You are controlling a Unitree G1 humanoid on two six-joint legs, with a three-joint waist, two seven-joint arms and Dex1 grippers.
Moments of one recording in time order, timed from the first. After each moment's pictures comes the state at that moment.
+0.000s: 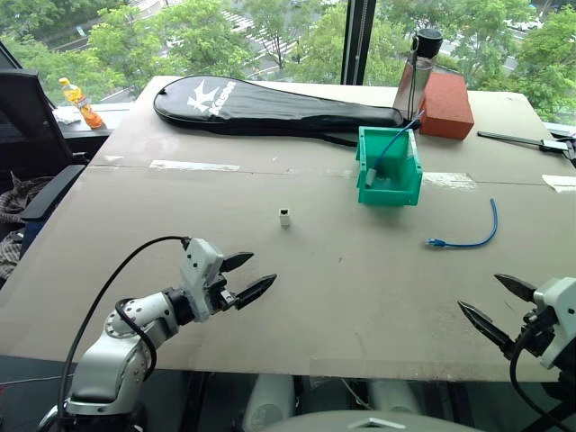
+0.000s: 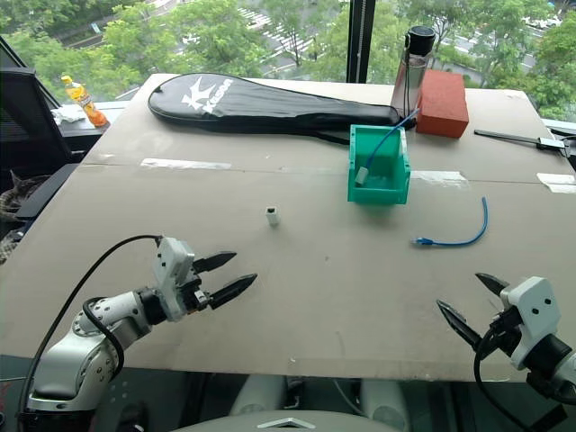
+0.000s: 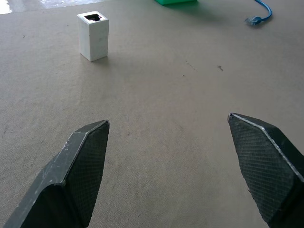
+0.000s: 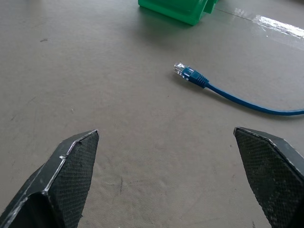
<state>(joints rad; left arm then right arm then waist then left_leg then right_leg) 0.16 0.60 0.15 -0.37 -0.51 0.44 -0.82 0.60 -0.59 -0.47 -0.61 0.50 0.34 0.71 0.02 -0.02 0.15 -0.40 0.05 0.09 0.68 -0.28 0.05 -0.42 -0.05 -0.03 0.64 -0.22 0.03</state>
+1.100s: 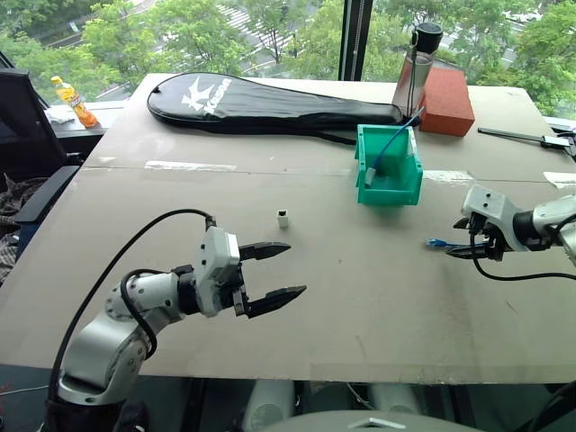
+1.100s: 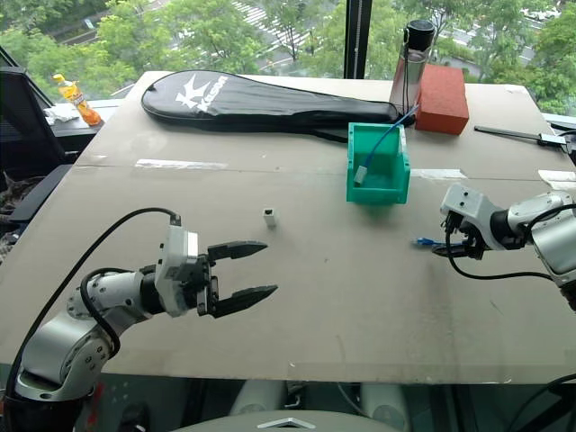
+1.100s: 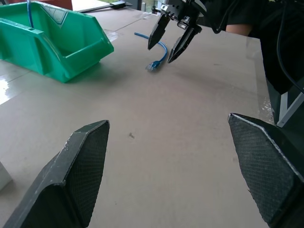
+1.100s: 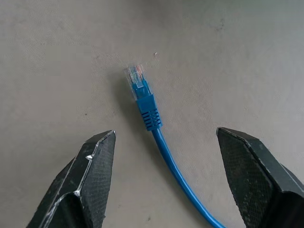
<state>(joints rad) 0.08 0.70 0.11 -0.57 -0.63 0.42 -0.99 -0.56 -1.03 0.31 0.17 0.16 0.51 1.16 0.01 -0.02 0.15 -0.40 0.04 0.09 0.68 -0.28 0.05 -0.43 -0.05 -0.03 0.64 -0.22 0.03</state>
